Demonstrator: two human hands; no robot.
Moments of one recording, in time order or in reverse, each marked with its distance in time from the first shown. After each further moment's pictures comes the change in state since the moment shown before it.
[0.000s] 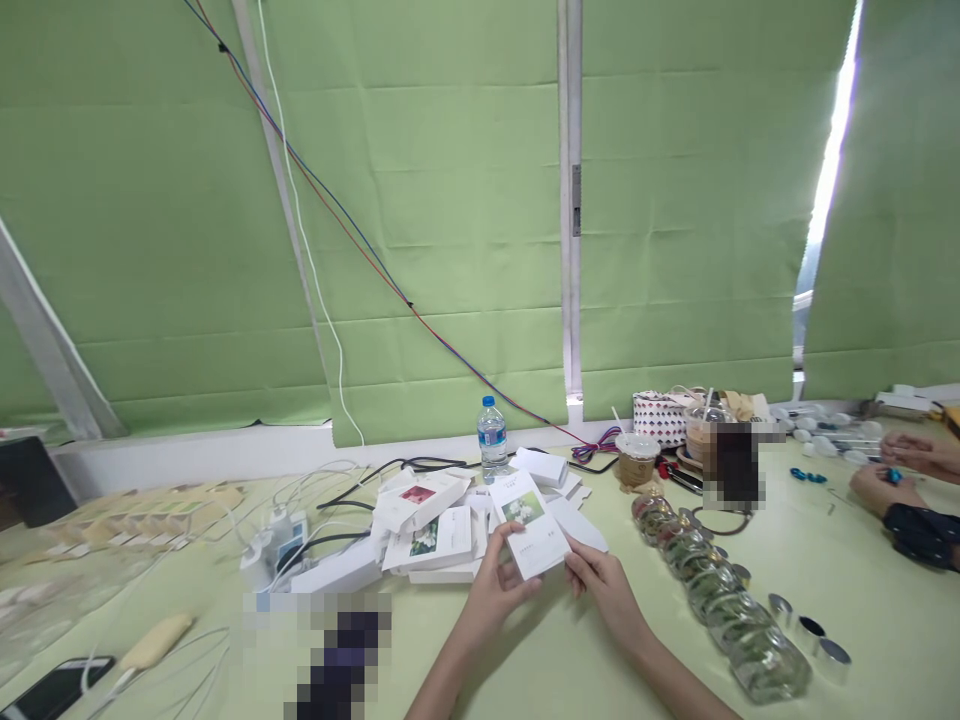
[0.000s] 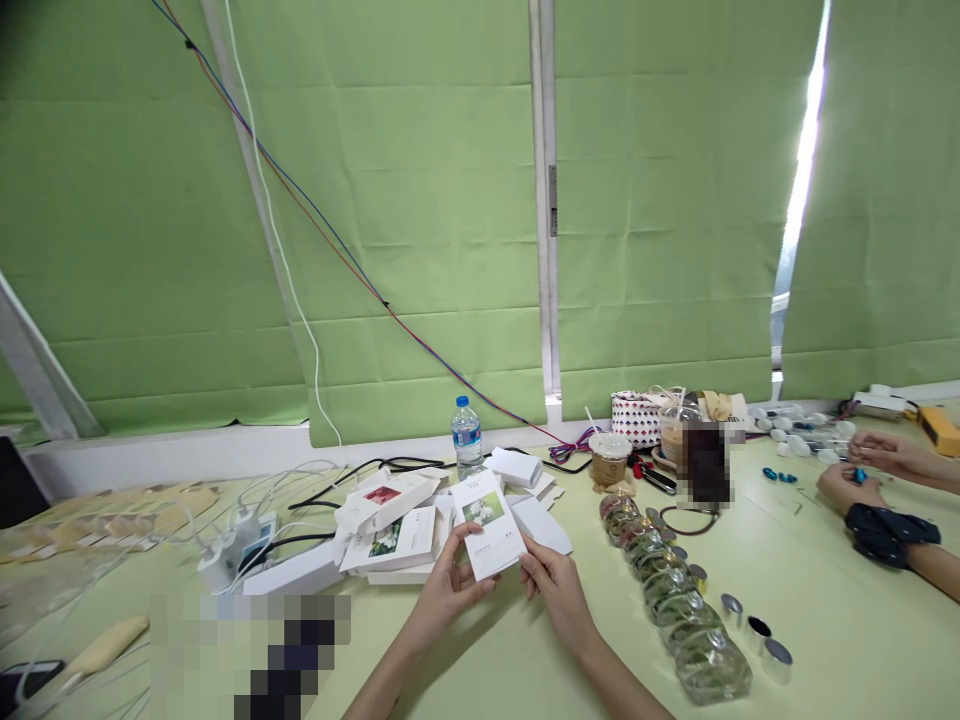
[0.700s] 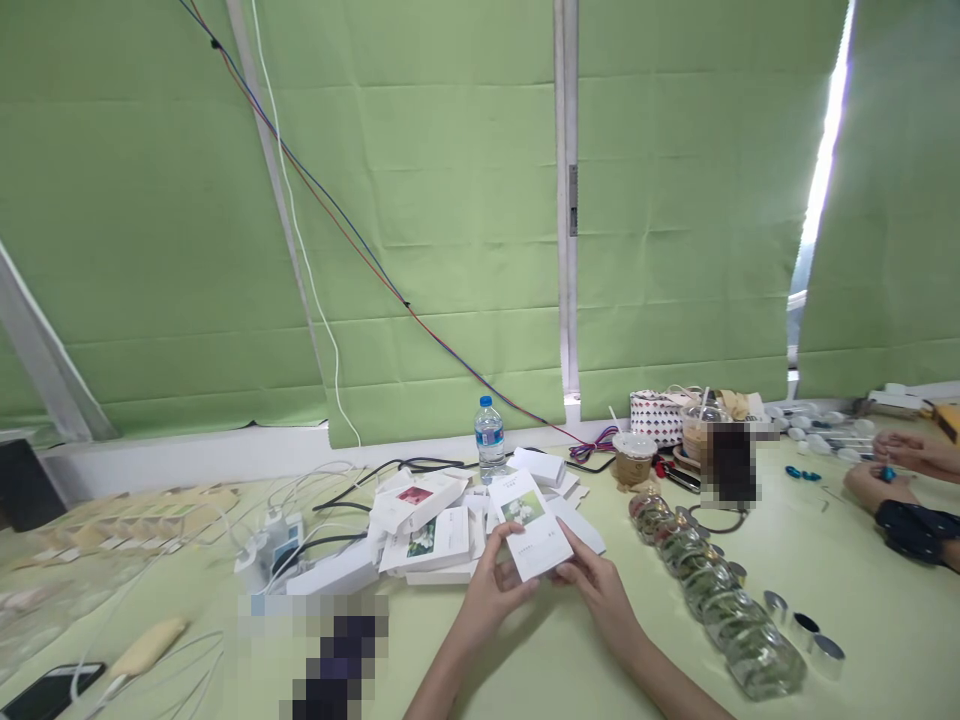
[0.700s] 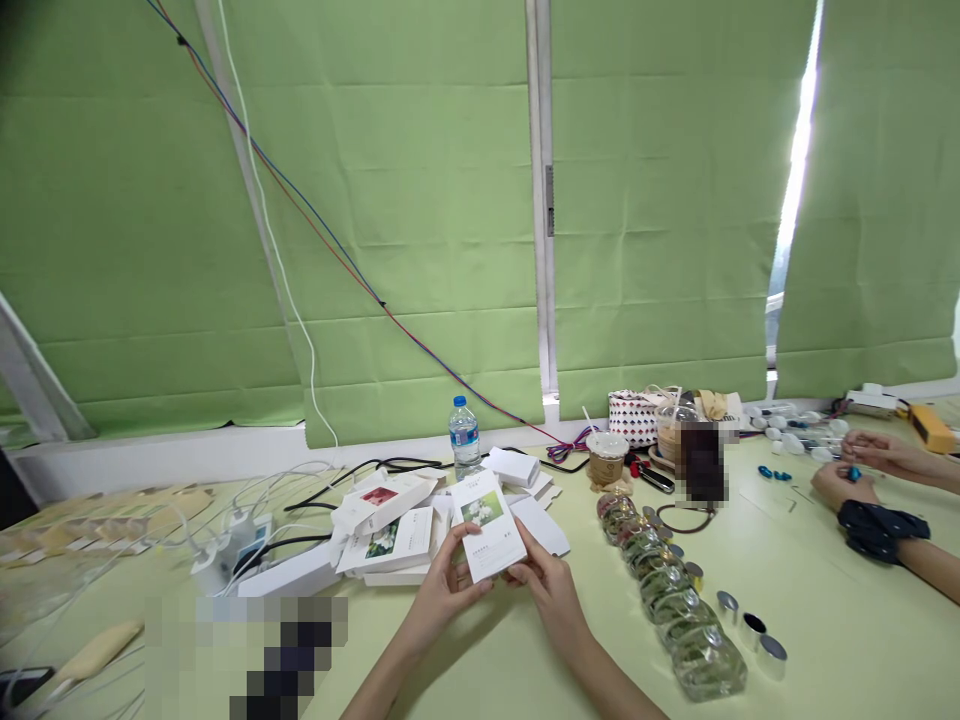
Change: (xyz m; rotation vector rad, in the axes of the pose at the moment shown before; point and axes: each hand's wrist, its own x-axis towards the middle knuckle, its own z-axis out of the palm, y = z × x) left_hand -0.001 0.003 0.001 0.011 -0.017 0.042; right_hand -0.003 0.005 0.005 0.095 0.004 -0.025
